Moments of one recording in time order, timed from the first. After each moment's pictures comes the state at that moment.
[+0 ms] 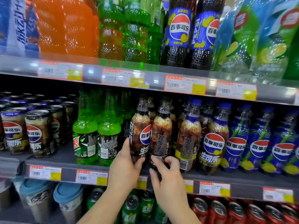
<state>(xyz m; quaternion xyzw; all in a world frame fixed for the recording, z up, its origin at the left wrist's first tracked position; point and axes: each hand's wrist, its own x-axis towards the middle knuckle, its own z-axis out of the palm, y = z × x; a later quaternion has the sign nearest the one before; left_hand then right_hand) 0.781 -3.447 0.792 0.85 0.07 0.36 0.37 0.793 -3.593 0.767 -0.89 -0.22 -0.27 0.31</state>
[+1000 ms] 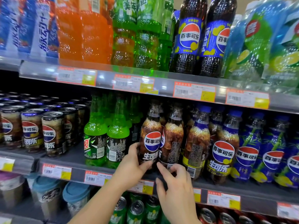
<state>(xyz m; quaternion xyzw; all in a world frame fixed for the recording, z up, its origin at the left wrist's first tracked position) 0.792 -3.429 0.803 0.86 0.02 0.23 0.47 0.796 -3.594 0.764 -0.88 -0.23 -0.36 0.22</state>
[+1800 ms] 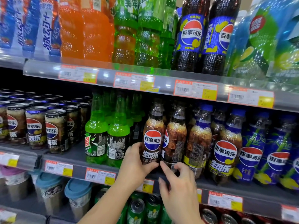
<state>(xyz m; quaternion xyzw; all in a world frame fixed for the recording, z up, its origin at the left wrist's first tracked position) 0.797 -3.442 0.796 0.85 0.07 0.32 0.42 0.806 -3.604 0.757 -0.86 -0.24 -0.39 0.22</state>
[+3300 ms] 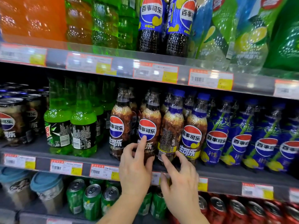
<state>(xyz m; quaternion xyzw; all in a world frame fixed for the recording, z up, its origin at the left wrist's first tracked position) 0.806 -3.553 0.764 0.83 0.05 0.48 0.27 0.816 -3.694 0.750 -0.88 -0.23 -0.37 0.21</state>
